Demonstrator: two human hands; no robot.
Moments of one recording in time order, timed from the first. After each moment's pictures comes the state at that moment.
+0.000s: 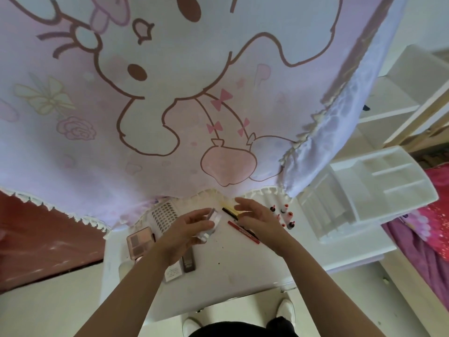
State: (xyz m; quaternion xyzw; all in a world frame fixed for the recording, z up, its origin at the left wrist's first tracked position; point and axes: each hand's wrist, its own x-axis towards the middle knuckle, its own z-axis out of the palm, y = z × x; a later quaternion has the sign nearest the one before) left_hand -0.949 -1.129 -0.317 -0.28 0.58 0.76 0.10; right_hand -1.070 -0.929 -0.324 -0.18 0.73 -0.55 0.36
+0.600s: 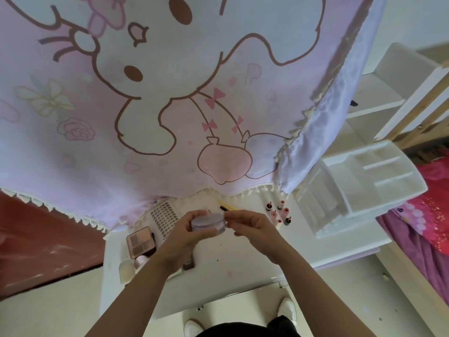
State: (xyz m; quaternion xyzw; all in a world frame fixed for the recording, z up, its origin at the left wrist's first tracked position) left_hand -0.929 -1.104 -0.308 -0.26 0.59 0.77 0.04; right_hand -1.040 -0.919 -0.324 -0.17 0.70 -0.59 0.36
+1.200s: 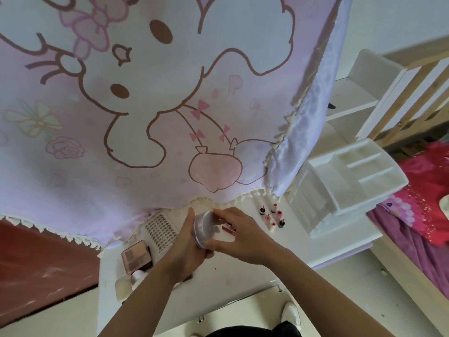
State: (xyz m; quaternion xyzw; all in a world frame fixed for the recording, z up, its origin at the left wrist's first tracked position) left_hand -0.945 -1.077 -0.283 -0.25 0.49 0.83 0.10; right_hand -1.034 -0.927 -0.299 -0.37 0.81 -0.39 0.22
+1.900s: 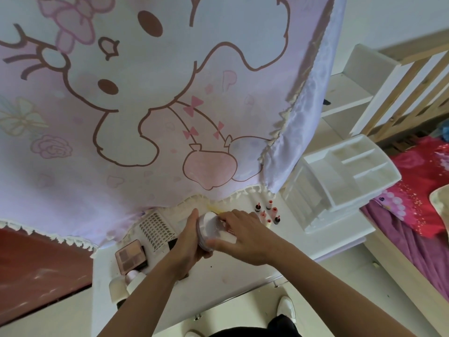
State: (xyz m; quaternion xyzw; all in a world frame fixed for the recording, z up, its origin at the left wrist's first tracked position) left_hand -0.957 -1.064 -0.280 -0.32 0.57 0.75 0.10; right_hand -1.037 -0.913 -0.287 -0.40 0.86 -0.26 0.20
